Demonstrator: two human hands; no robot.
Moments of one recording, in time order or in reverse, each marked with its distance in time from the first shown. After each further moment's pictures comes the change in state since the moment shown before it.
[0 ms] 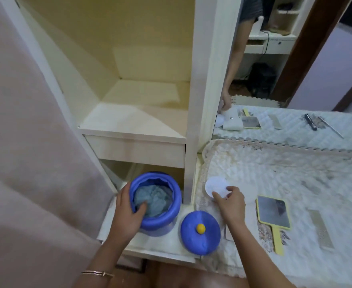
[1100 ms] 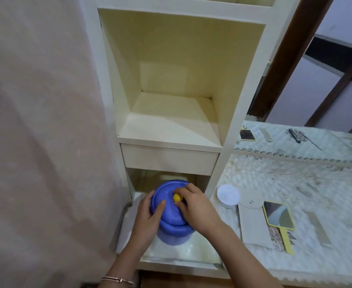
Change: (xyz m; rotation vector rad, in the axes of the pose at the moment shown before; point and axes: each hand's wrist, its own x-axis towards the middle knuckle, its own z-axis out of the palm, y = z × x) left_hand 0.011 -0.006 -0.029 -0.526 -0.238 -0.118; right_hand -0.093 -0.103 0.076 -0.560 -0.292 -0.720
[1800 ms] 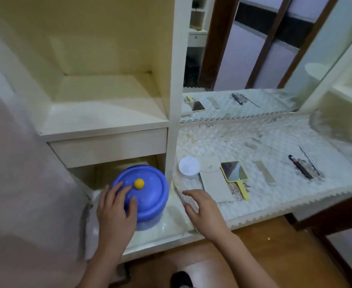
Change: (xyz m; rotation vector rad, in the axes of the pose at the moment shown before) left_hand -0.001 -0.011 0.004 0.751 0.081 0.515; right_hand -0.101 0.057 0.011 0.180 0.243 0.389
